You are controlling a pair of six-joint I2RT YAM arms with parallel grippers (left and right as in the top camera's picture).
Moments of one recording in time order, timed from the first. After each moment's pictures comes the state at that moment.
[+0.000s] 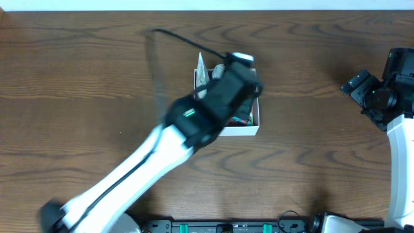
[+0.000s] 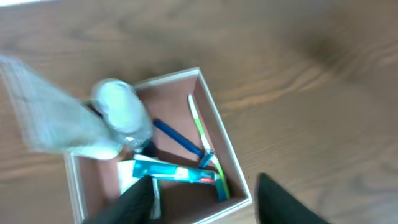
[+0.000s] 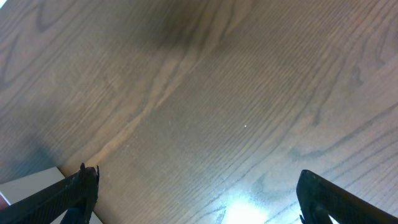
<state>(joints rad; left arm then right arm) -0.81 1.49 1.46 -0.73 -0.22 -0.42 -0.24 1.38 1.32 -1.02 0.10 0.60</state>
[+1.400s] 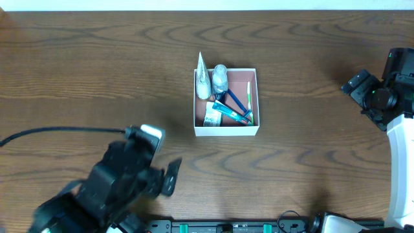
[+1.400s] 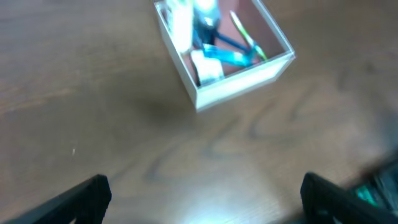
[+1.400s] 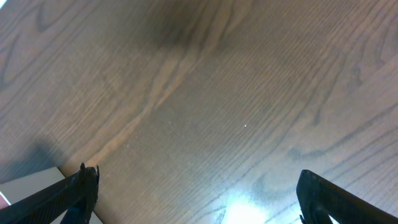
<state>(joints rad) -0.69 0.74 1.15 -1.19 -0.14 -0.26 -0.24 1.38 1.32 -1.02 0.10 0.60</state>
